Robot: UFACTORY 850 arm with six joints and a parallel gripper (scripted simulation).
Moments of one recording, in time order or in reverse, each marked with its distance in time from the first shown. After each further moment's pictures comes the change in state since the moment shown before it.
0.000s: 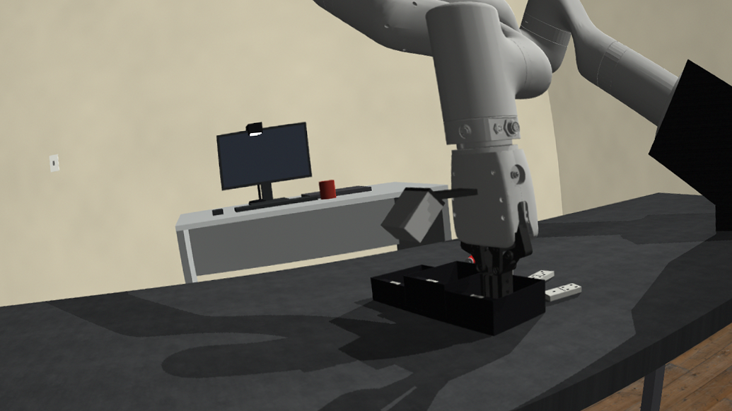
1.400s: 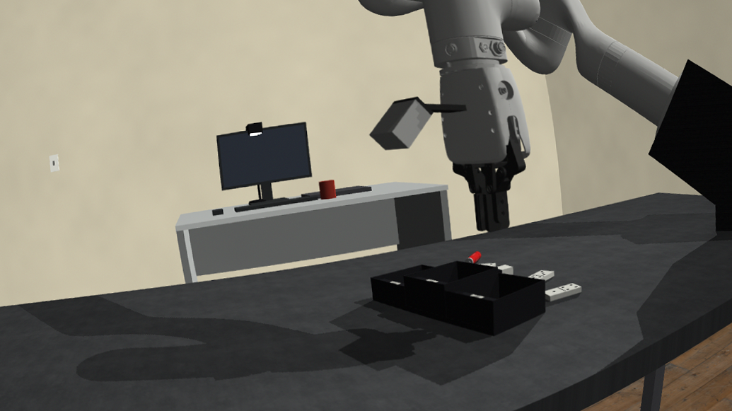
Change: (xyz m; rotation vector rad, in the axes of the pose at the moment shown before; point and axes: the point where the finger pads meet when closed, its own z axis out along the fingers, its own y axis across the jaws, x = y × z) arm 0.001 0.000 -0.087 0.001 0.002 0.001
